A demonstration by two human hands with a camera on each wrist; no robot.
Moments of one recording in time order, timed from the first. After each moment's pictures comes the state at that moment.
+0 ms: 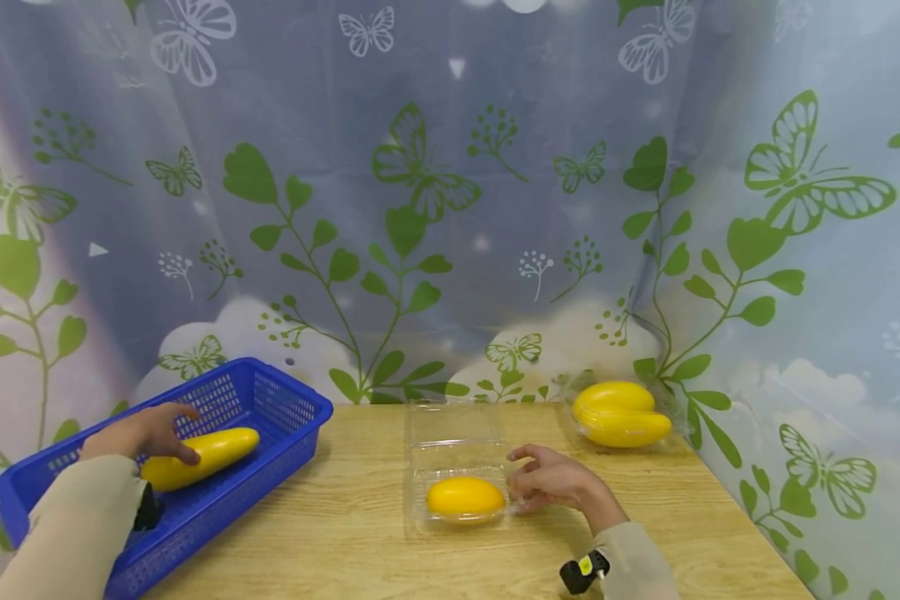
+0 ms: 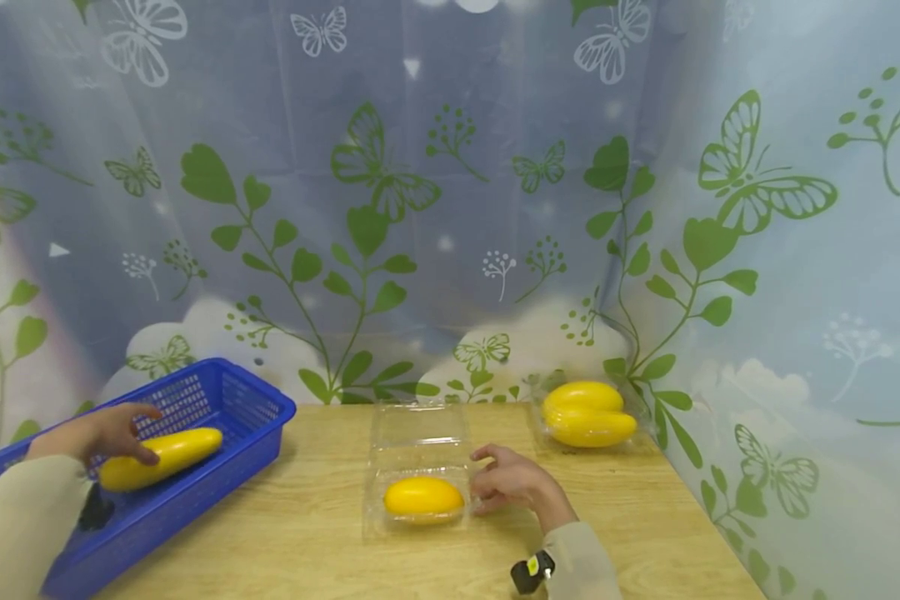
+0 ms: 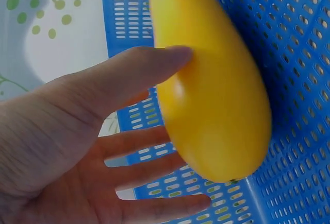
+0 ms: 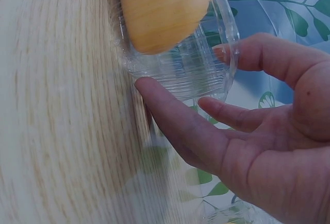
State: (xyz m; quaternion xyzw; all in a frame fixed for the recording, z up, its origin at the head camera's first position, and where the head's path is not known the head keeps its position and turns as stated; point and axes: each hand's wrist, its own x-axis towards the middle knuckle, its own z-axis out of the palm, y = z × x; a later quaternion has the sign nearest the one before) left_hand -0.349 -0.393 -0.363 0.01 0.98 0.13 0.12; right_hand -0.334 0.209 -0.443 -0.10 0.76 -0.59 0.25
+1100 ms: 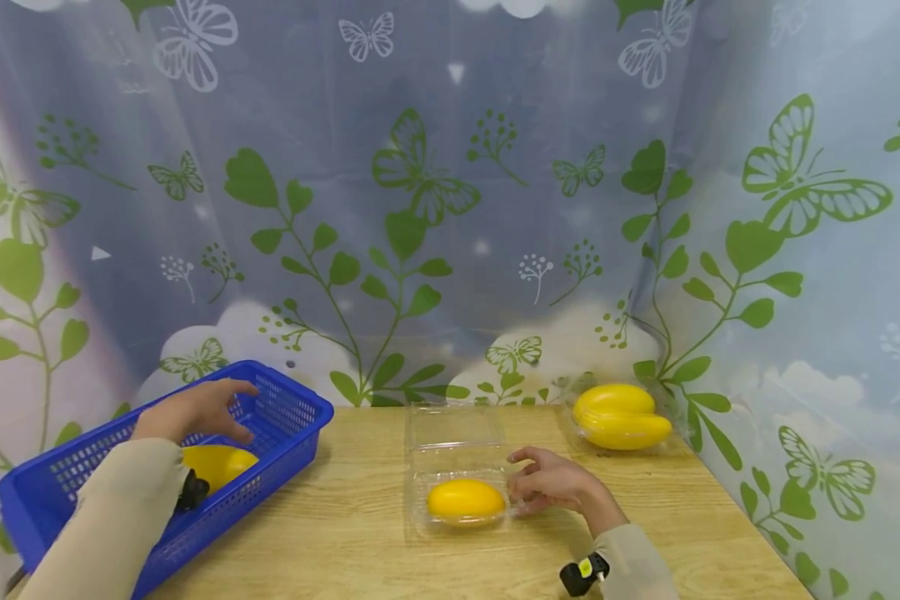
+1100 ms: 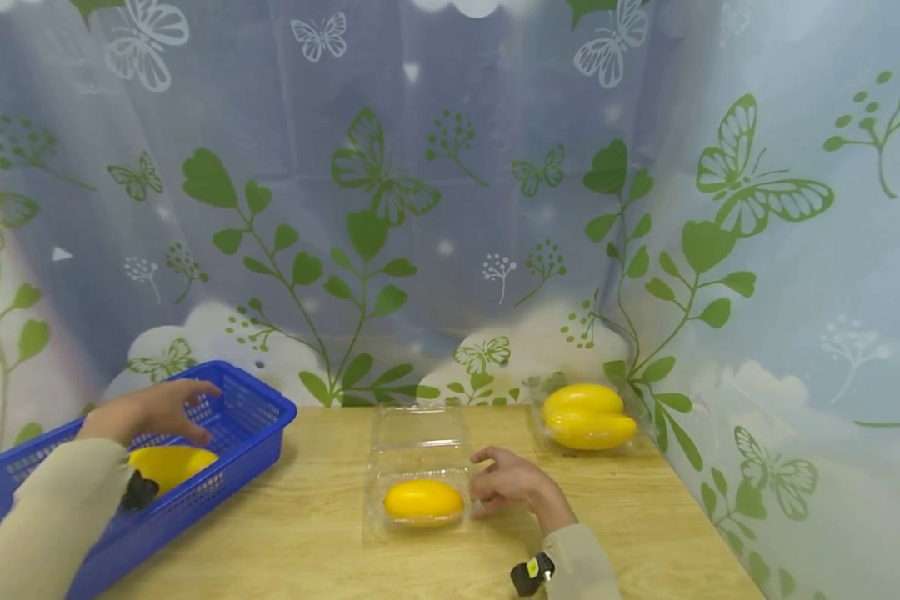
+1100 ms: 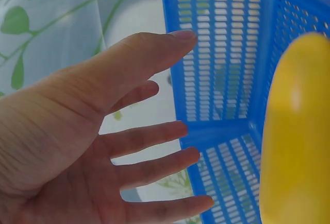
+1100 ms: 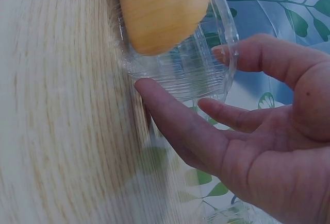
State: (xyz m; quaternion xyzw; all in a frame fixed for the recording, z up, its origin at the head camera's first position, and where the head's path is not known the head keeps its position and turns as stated) left_hand -0.349 -0.324 -0.327 0.12 0.98 0.13 0.08; right_hand -0.333 0.208 -0.442 -0.09 0.76 -0.60 0.25
